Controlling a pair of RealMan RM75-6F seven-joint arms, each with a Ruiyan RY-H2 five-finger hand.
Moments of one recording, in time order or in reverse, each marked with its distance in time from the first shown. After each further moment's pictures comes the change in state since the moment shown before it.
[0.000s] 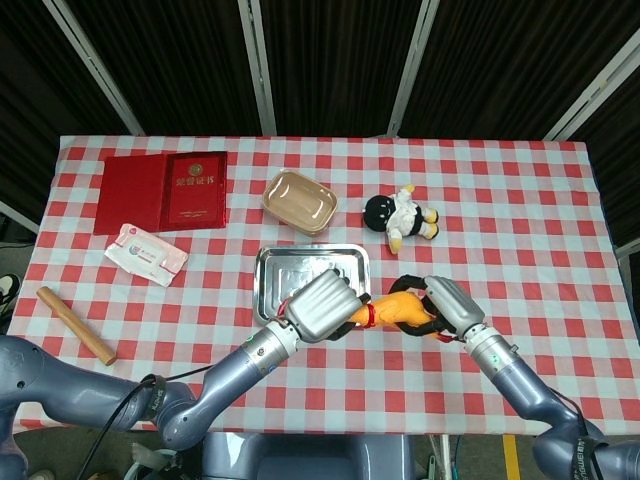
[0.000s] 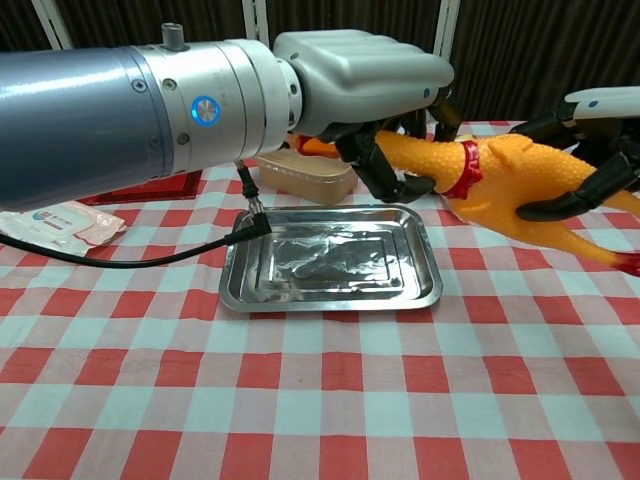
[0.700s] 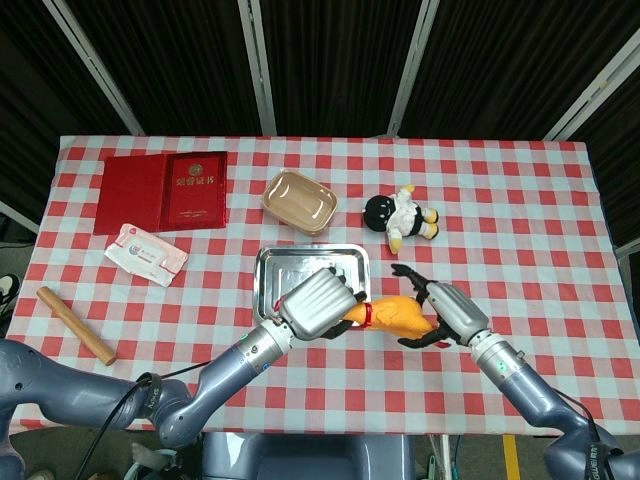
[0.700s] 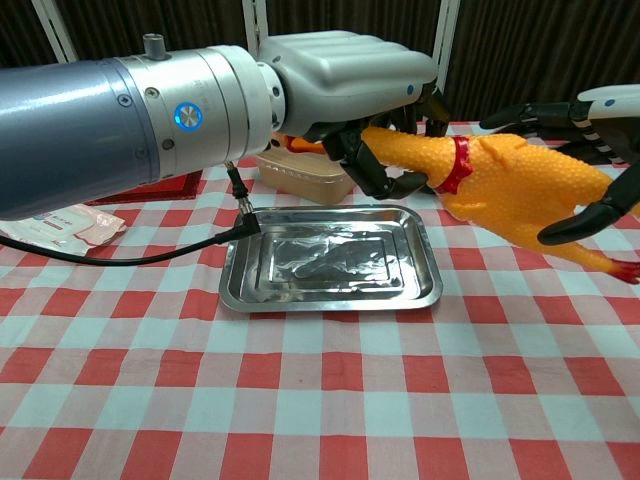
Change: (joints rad) left arm 0.039 -0.004 0.015 0.041 0.080 0.017 -0.079; right arm -0.019 0.050 -0.029 -0.022 -0.090 0.002 0.054
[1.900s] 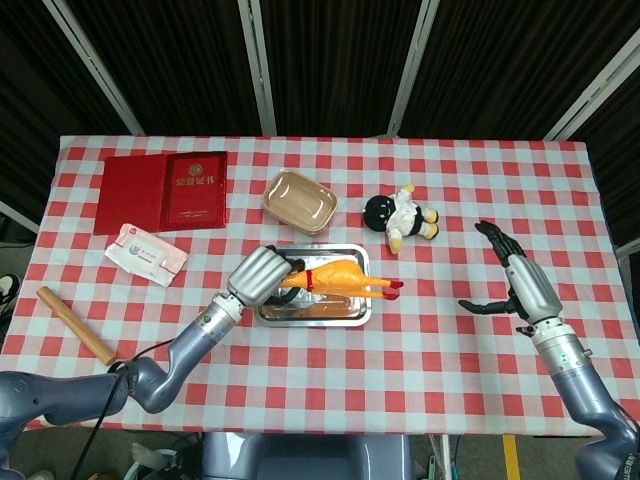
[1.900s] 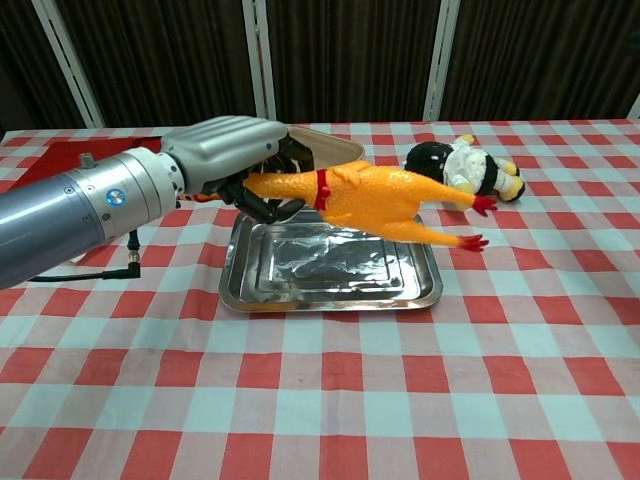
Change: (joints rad) left arm 0.225 -0.146 0.085 0.547 0.307 -0.005 -0.597; right arm -0.135 0.024 0.035 0.140 0.025 0.226 0.057
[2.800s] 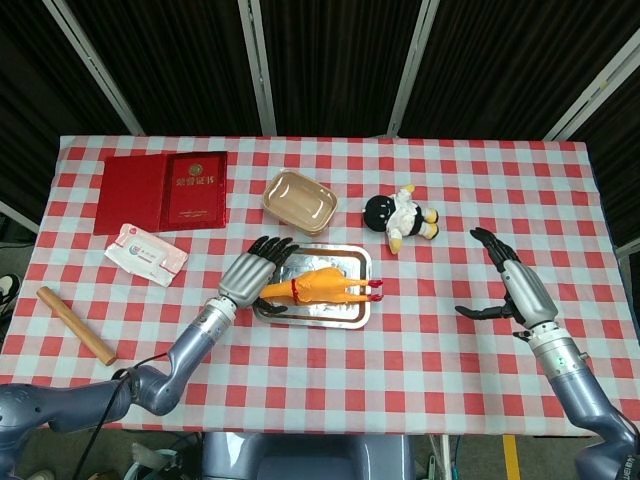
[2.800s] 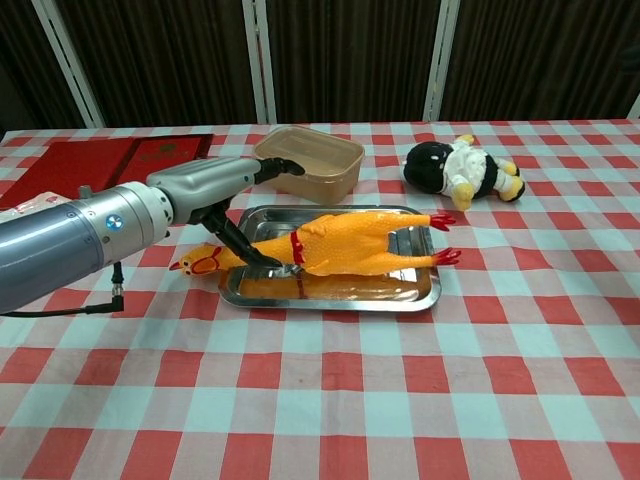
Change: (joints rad) left arm 0.072 -0.037 -0.066 0.016 -0.130 -0.118 0.030; right arm -0.007 0.003 -0.003 -0.011 -0.004 -0.030 0.015
